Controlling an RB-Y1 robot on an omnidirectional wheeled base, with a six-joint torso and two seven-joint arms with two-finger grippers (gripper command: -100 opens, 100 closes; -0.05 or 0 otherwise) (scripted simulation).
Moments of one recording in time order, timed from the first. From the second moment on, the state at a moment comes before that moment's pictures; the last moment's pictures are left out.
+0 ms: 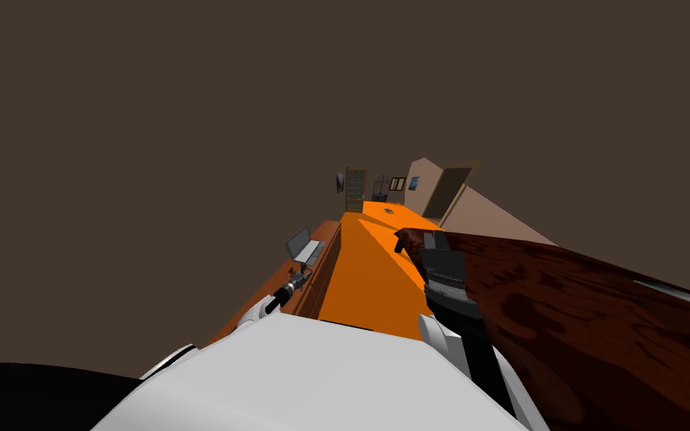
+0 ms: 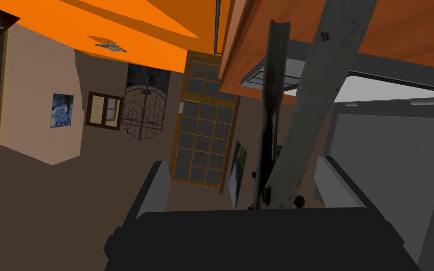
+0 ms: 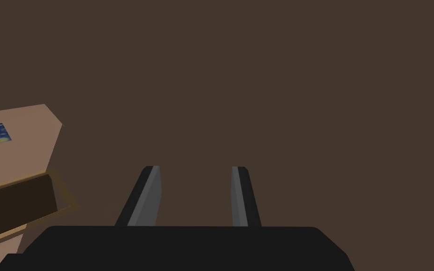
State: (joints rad) left arm -0.02 0.43 -0.17 -0.77 -0.27 -0.48 -0.69; right arm 0.51 0.02 -0.06 -2.37 0.12 -0.45 -0.11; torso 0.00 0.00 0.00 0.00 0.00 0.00
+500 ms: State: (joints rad) left arm -0.15 0.44 -0.26 -0.62 -0.14 -0.51 -0.76; right arm 0.51 0.02 -0.06 -2.37 0.12 -0.45 -0.11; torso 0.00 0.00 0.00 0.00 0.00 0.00
